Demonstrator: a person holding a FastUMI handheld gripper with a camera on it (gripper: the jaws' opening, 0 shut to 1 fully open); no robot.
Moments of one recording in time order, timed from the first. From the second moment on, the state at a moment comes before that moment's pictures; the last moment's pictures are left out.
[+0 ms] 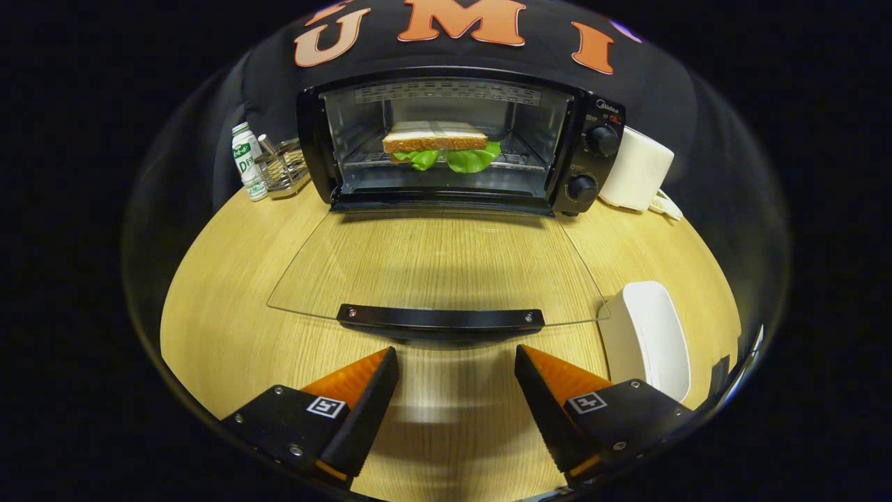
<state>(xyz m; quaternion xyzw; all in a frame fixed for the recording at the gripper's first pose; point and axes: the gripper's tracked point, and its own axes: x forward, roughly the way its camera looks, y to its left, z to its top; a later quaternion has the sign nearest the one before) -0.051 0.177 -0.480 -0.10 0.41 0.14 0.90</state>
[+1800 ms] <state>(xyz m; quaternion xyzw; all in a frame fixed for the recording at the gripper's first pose) 0.014 0.203 -0.336 -0.03 0.30 0.17 0.94</state>
